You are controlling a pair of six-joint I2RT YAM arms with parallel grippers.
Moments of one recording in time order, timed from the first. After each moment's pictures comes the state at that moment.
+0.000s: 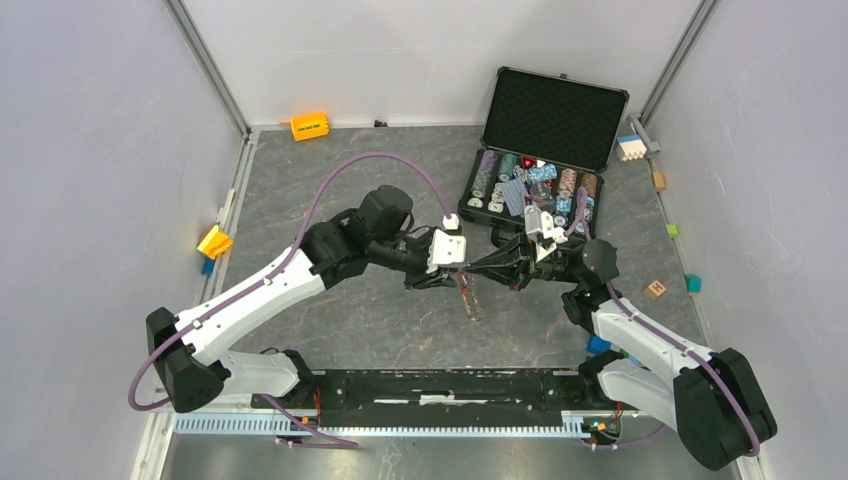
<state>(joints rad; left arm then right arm) -0.89 1.25 1.21 -0.59 0.61 0.57 0.44 1.03 0.38 0.98 -1.04 0.32</state>
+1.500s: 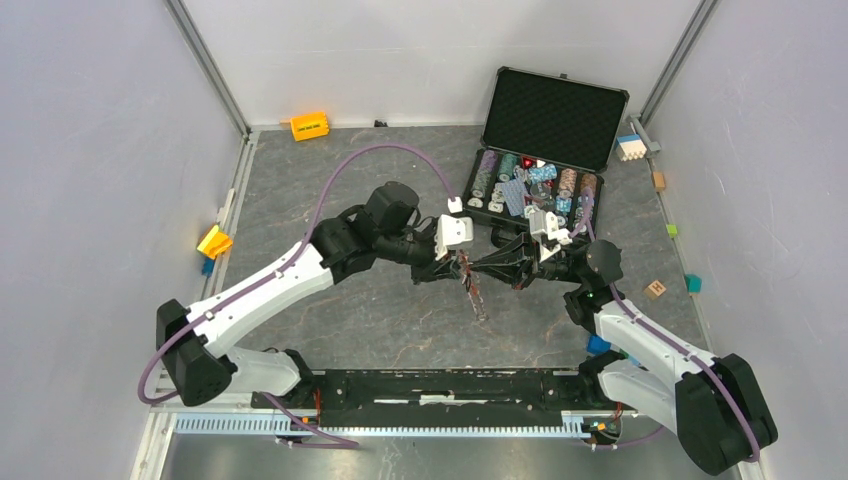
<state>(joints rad) -0.88 1.32 1.22 -0.54 0.55 0.38 0.42 1.01 0.38 0.98 -1.04 0.31</state>
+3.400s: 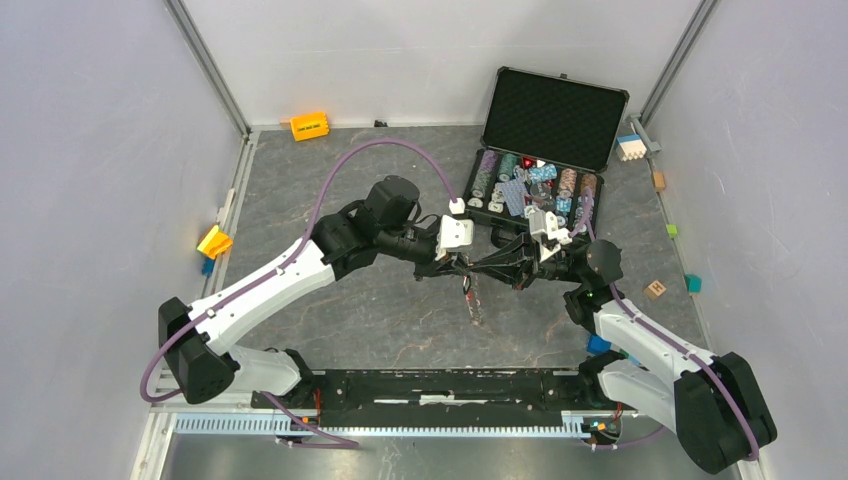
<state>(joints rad) -0.87 1.32 1.25 -0.52 0.66 0.49 0.42 1.01 0.38 0.99 -1.06 0.32</state>
